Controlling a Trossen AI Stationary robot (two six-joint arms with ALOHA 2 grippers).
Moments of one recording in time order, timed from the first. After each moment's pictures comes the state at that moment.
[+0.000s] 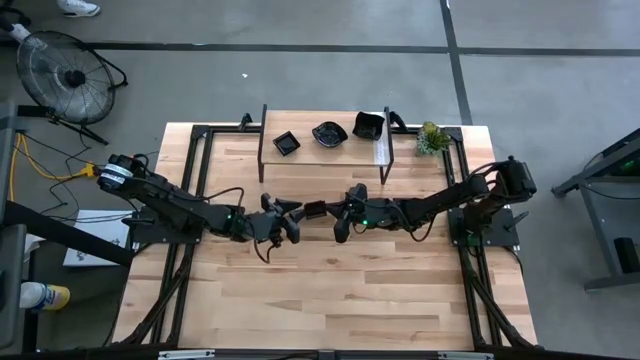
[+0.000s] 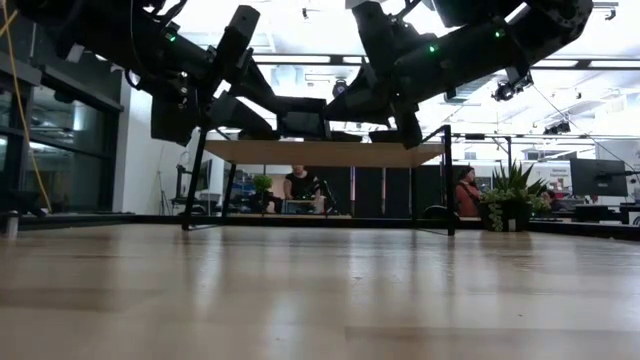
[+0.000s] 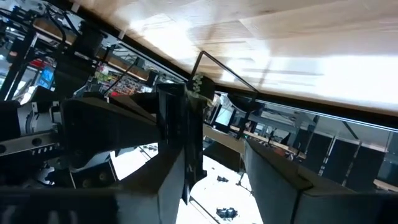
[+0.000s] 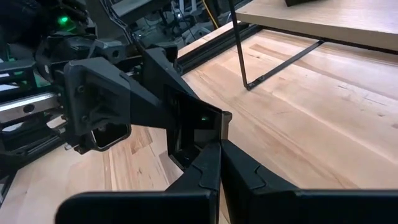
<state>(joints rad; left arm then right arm) -0.28 1.44 0.60 0.45 -0.75 2.39 0.12 1.64 0.74 0.62 0.40 0.54</state>
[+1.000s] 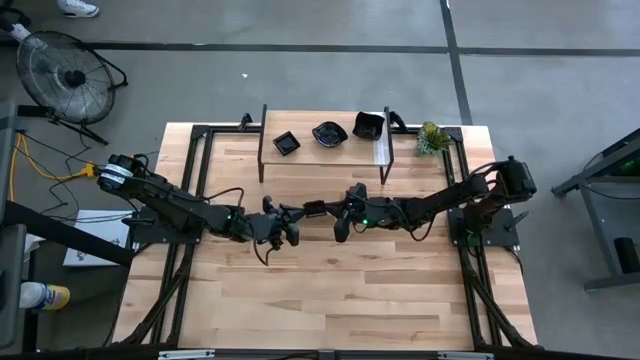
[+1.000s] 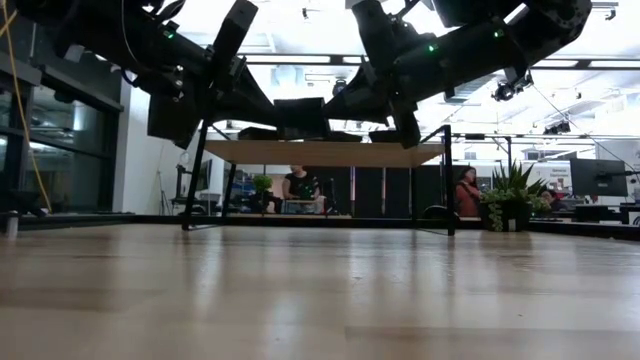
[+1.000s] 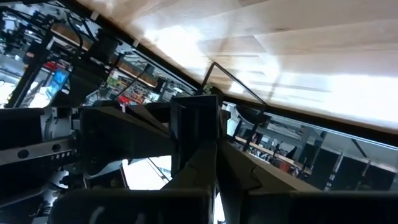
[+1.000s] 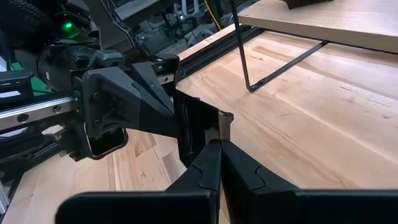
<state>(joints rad) -0.28 1.44 0.60 0.45 -0.69 2.35 0.12 1.64 0.74 0.63 0.38 0.54</state>
